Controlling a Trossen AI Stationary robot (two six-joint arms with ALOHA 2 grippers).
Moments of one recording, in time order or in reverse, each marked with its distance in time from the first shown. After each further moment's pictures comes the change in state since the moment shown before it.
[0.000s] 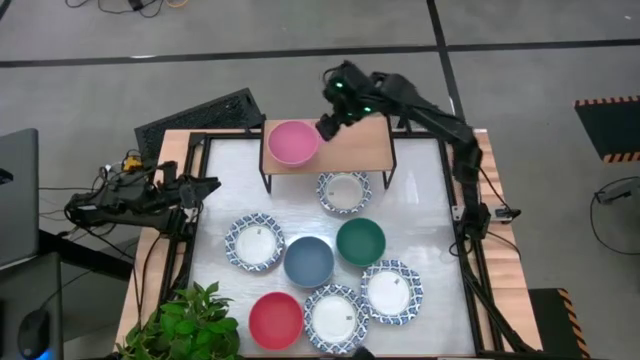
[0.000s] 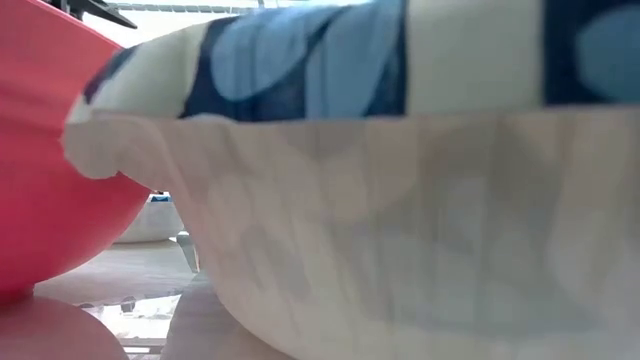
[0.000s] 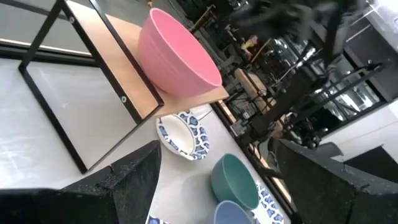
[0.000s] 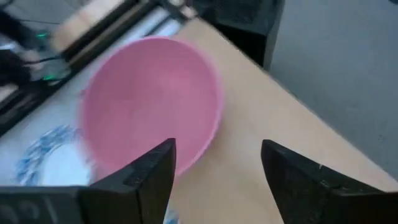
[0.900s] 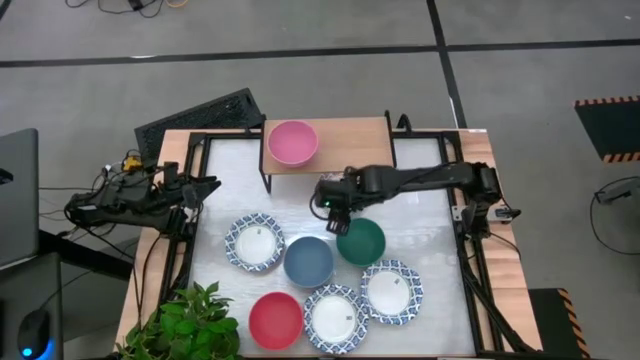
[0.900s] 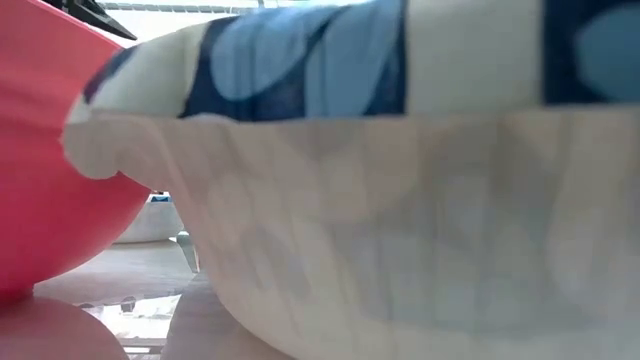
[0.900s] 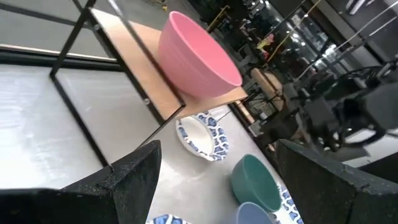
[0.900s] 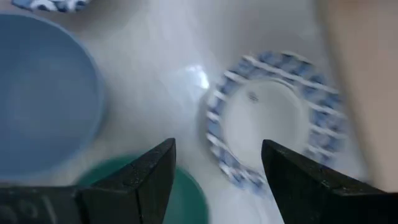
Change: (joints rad) left arm 0.000 0.000 0.000 -0.059 -0.047 0.017; right arm 0.472 -0.143 -0.606 0.117 0.285 0.000
